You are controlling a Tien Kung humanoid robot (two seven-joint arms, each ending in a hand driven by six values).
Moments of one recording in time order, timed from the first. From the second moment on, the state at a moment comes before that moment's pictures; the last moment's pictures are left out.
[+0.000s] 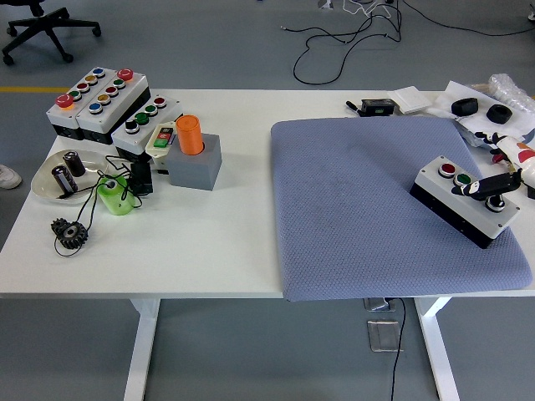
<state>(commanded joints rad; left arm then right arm) -0.10 0.10 -0.30 -0.19 0.17 0.32 0.04 0.62 -0.65 0.84 1.33 -1.41 -0.06 -0.47</state>
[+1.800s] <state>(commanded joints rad) -0.10 0.10 -0.30 -0.19 0.18 0.34 0.04 0.79 -0.54 0.52 1.02 -1.62 -0.15 -0.48</state>
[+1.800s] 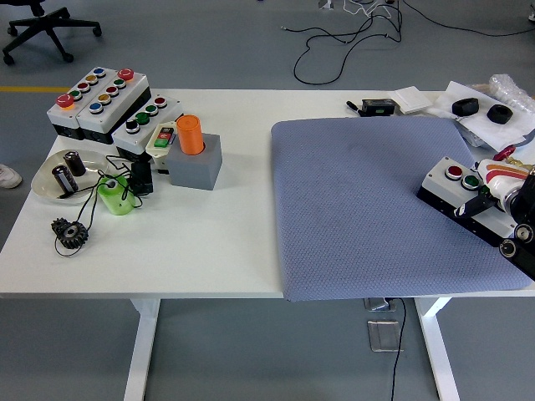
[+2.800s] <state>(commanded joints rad) -0.11 0.10 -0.31 -0.19 0.18 0.35 0.04 0.91 -0.70 0.28 1.27 -1.68 -0.13 0.22</state>
